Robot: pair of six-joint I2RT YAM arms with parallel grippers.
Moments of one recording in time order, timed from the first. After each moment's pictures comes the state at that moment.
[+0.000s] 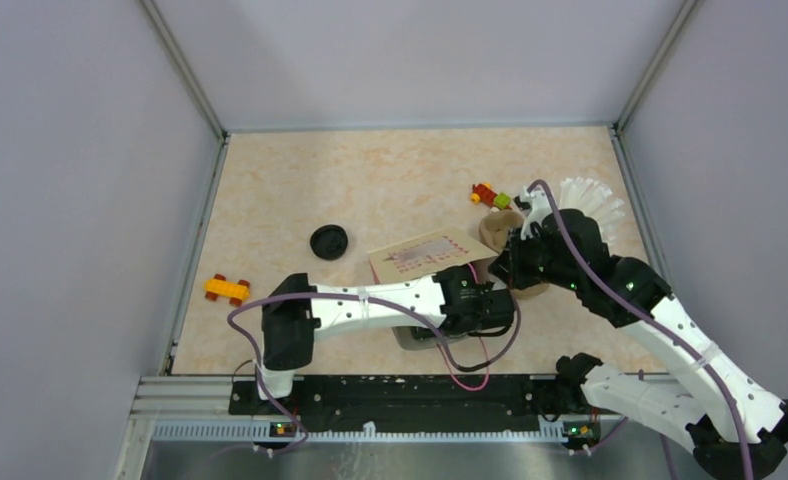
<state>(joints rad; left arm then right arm) -1.37 1.91 1.70 -1.41 -0.62 0.00 0.70 0.83 1.04 -0.82 -0.03 0.42</state>
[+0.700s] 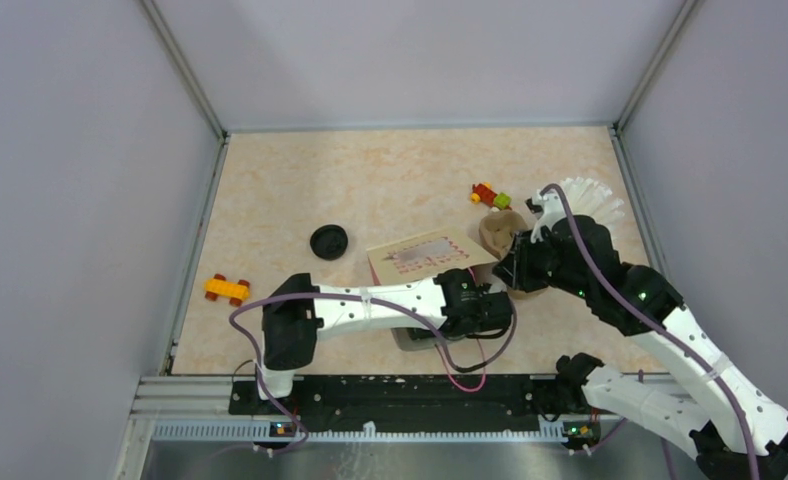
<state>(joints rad) -1.37 1.92 1.67 -1.40 -0.65 -0.02 0.70 0.78 1.03 -0.84 0.03 0.45</state>
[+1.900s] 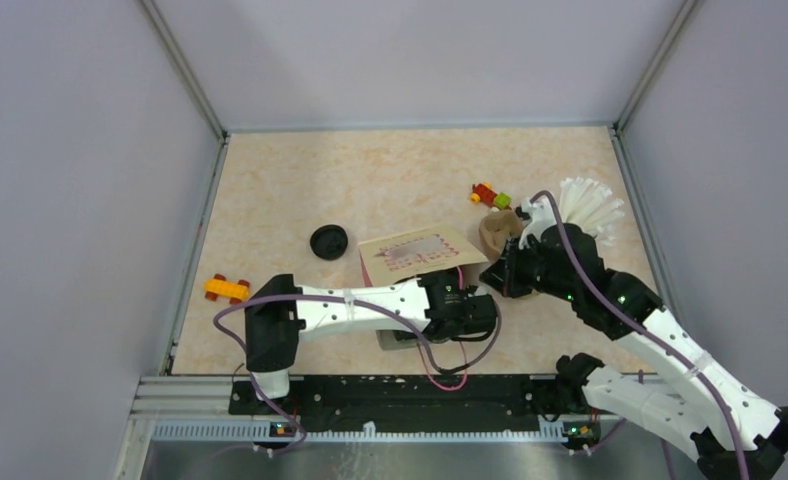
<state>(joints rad) -1.37 1.82 1.54 -1.39 -0.67 0.00 0.70 0.76 0.89 -0.68 -0.07 0.52</state>
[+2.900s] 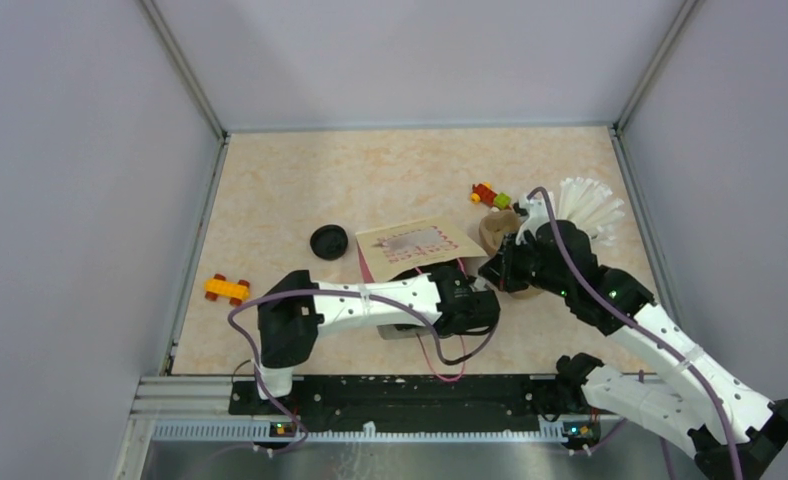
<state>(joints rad) -1.33 1.89 1.56 -1.42 -0.80 -0.03 0.69 0.79 0.86 -0.62 -0.07 0.53</state>
